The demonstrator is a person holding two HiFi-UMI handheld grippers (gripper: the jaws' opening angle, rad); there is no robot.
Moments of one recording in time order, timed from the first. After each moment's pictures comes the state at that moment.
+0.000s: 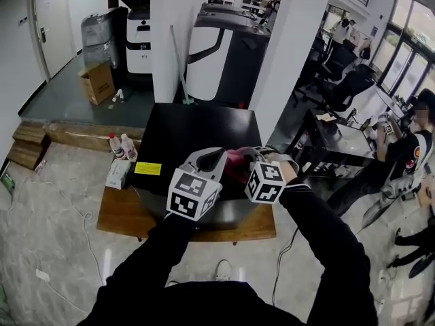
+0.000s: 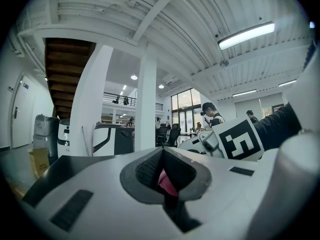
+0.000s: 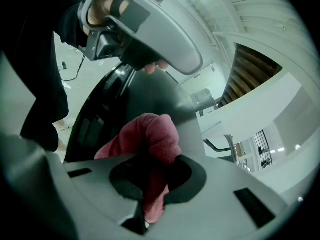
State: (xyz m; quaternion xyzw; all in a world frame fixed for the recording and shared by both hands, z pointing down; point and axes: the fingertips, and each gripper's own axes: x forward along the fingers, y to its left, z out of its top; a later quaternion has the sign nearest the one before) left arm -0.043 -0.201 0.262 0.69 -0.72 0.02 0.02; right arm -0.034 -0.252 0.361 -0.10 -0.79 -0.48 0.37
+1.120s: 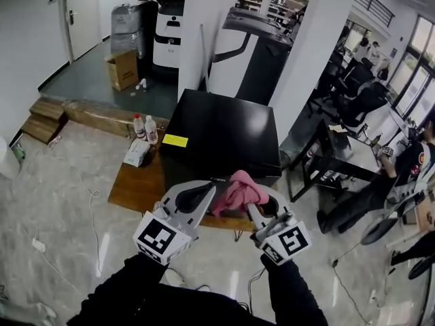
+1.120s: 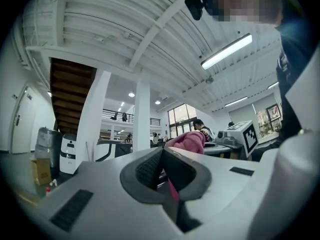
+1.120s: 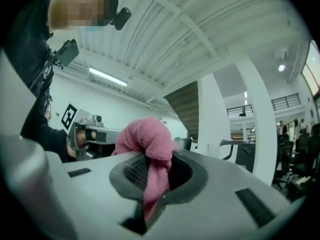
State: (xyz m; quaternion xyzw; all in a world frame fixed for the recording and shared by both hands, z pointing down) left arm 0.051 0.014 0.231 0.70 -0.71 -0.04 -0.05; right arm 0.094 -0.049 0.245 -0.03 -1.00 -0.08 -0.04
